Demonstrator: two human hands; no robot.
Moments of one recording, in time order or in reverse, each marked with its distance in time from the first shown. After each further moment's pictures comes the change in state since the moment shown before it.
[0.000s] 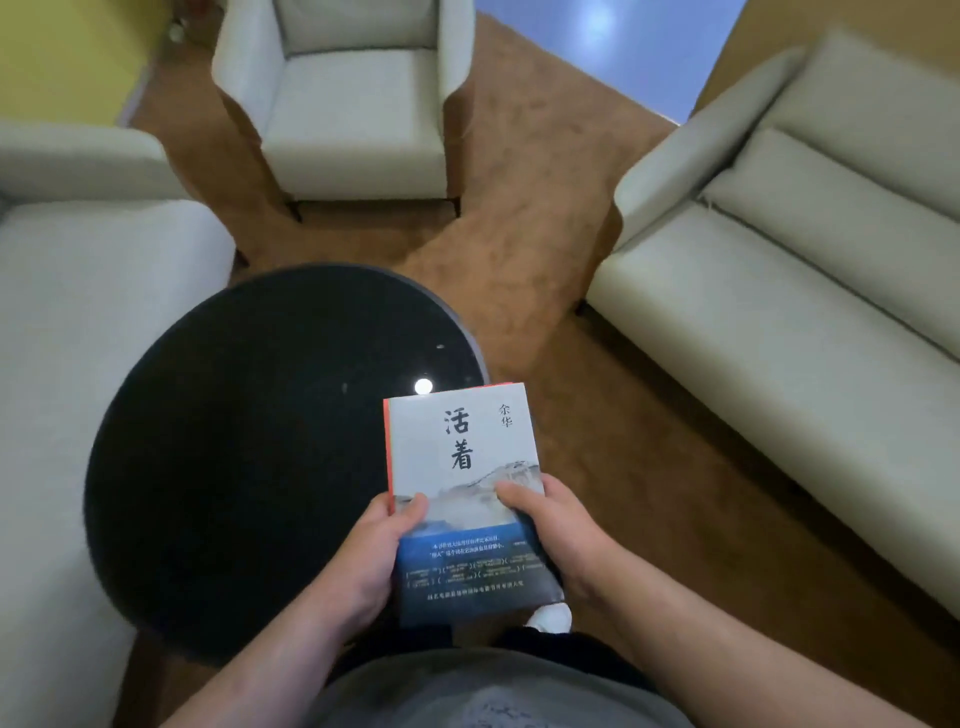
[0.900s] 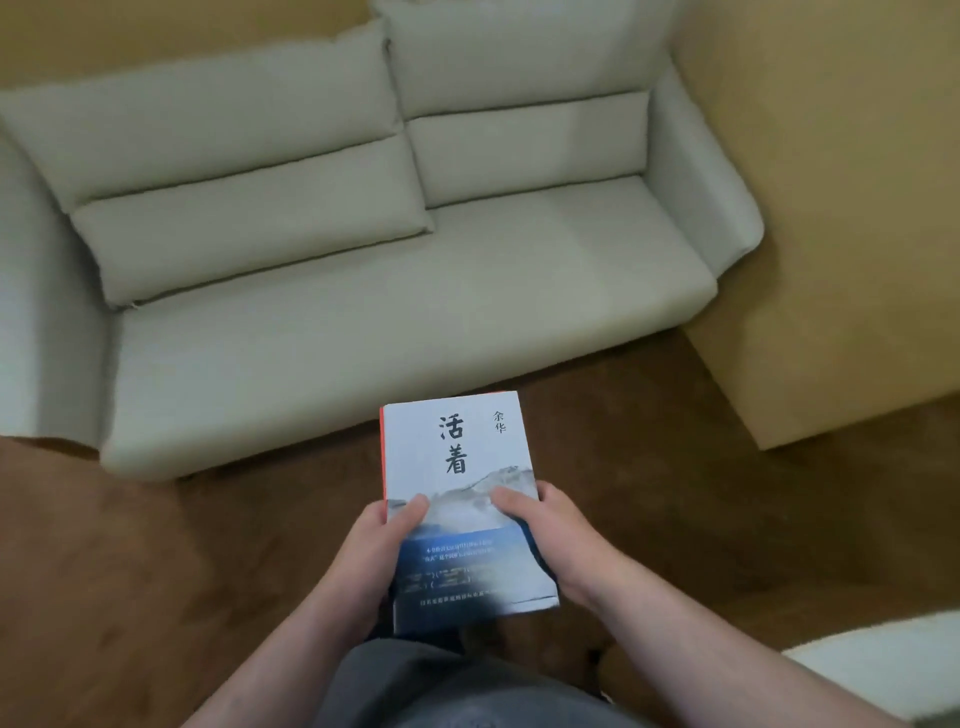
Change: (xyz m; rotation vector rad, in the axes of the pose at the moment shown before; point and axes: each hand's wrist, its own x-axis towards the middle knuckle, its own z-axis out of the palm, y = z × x) left_hand -0.001 -0.066 0.509 1.013 -0.767 -0.081; right_hand -0.151 0.072 -0.391 0.908 0.751 -0.093
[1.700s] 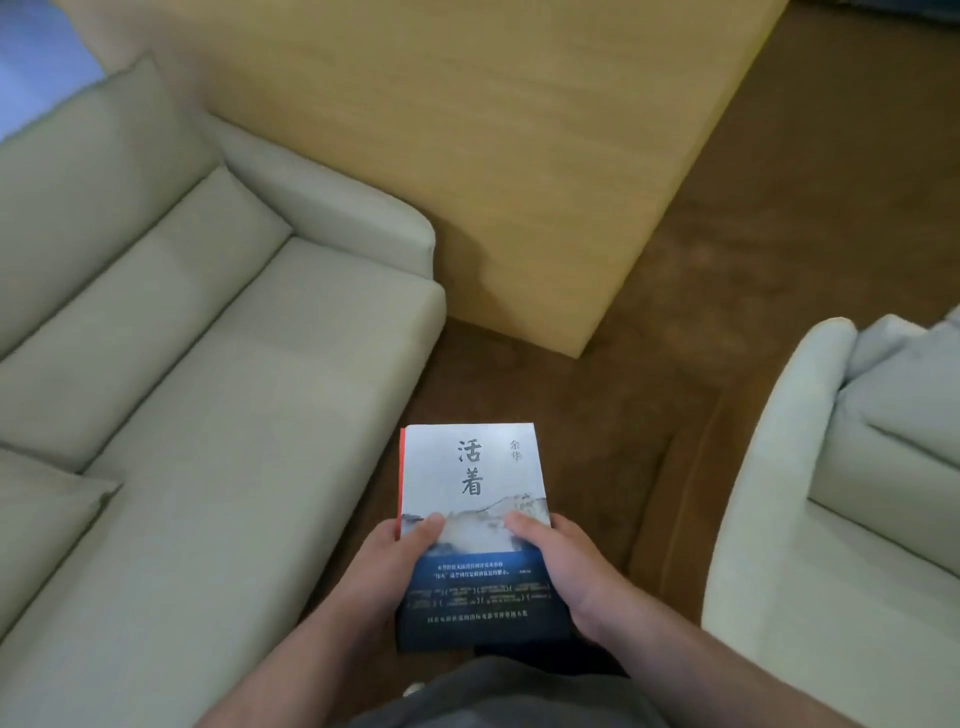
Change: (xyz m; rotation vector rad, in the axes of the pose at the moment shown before) left_hand 0.167 0.147 0.306 0.787 -0.555 -0.114; right_hand 0.018 -0.078 -0.217 0.731 0.514 0.012
